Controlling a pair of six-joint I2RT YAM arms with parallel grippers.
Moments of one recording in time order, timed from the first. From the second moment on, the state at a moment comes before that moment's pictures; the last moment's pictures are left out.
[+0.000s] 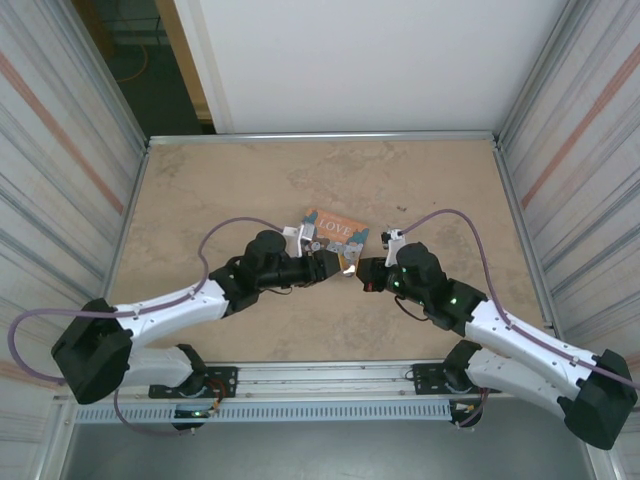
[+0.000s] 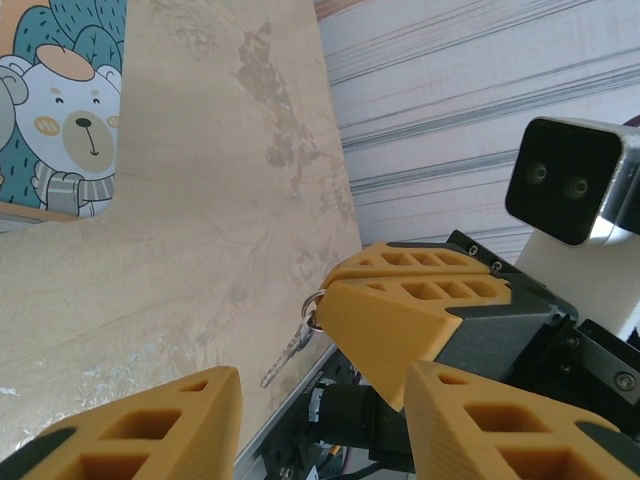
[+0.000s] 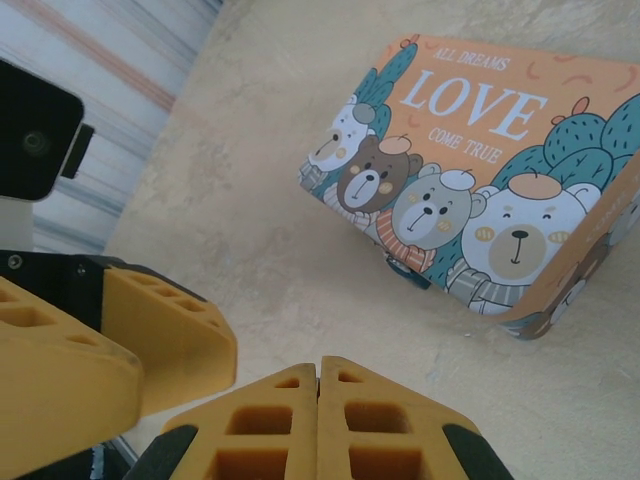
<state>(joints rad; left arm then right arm) -0.86 1.26 0.66 0.24 0.39 -1.08 0.81 0.86 0.55 -0.15 -0.02 0.74</state>
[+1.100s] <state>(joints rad) -0.88 1.29 0.68 0.23 0.40 -1.06 0.82 0.88 0.57 -0.12 -0.02 0.76</state>
